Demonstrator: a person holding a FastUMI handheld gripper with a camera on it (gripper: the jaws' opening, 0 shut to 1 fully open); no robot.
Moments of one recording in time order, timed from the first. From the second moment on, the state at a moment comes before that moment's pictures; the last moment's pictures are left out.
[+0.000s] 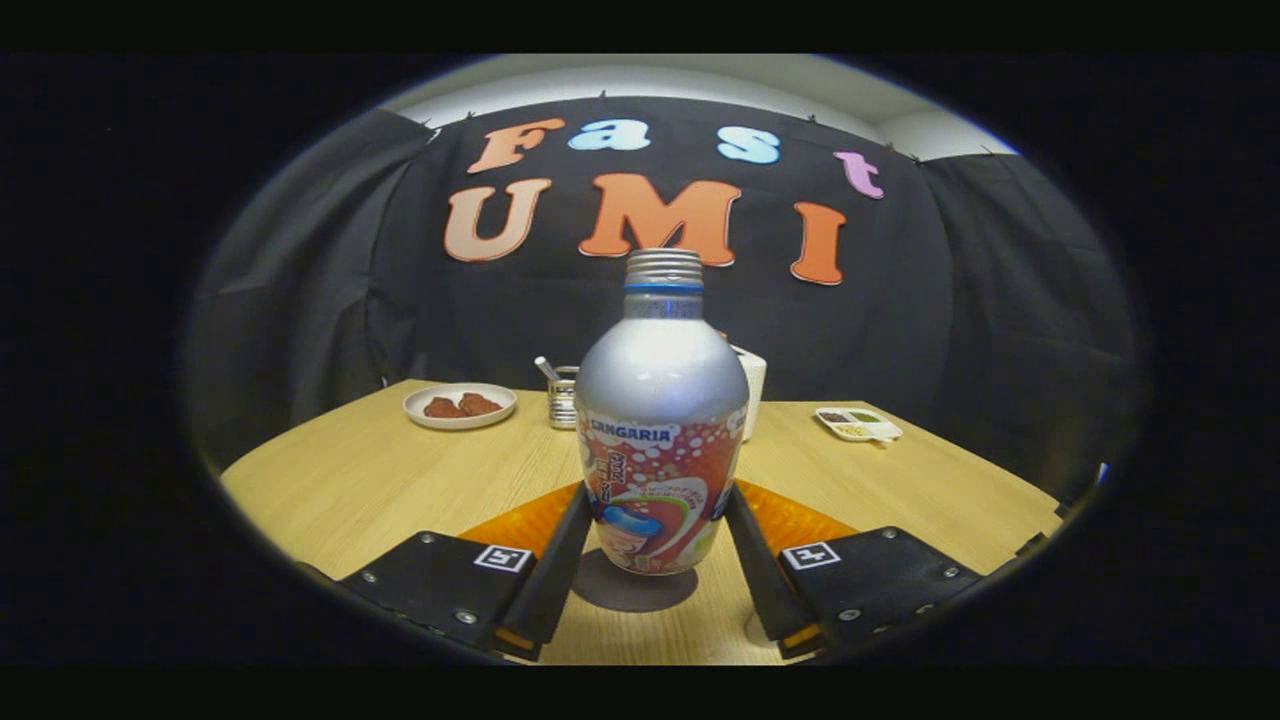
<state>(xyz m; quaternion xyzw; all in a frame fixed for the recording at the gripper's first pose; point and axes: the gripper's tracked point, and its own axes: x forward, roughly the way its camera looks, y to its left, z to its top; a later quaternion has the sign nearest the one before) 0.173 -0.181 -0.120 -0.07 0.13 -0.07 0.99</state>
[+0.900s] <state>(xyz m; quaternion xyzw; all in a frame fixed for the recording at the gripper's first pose) 0.169 -0.165 -0.183 -0.04 0.18 -0.06 0.98</state>
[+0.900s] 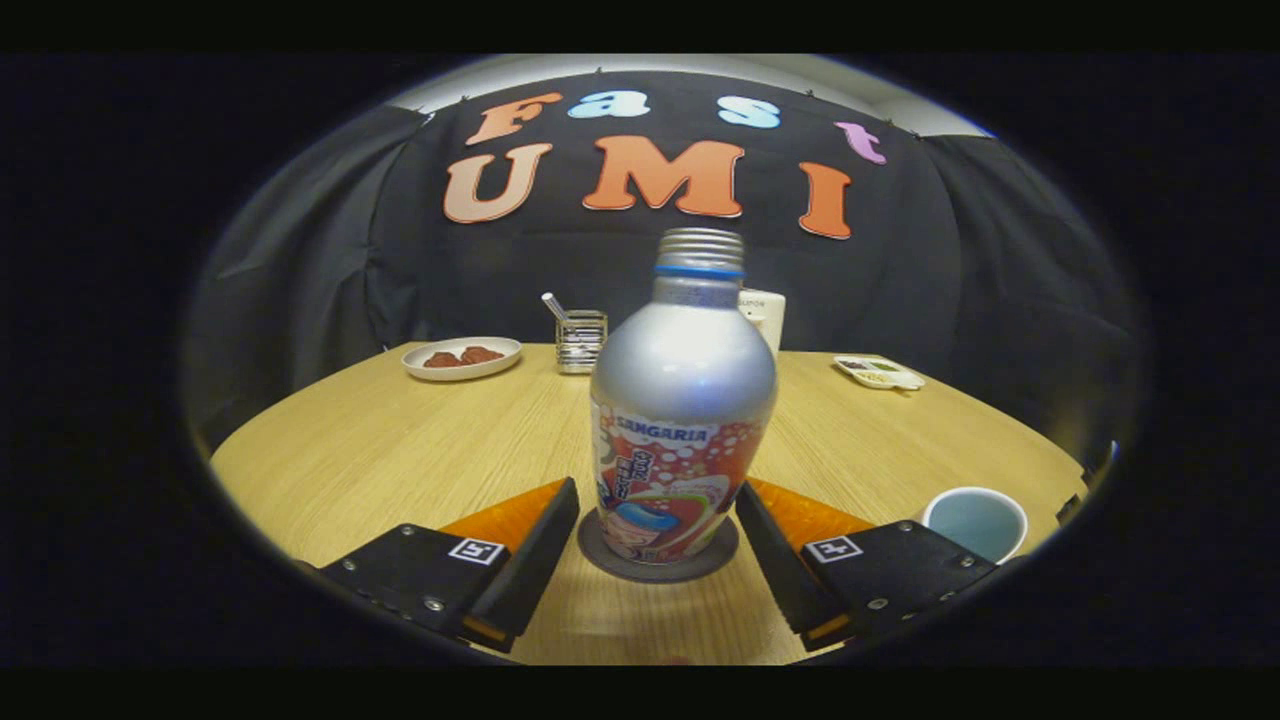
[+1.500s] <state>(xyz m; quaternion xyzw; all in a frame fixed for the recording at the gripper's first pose) 0.076 -0.130 -0.053 -0.03 0.03 -0.03 1.00</state>
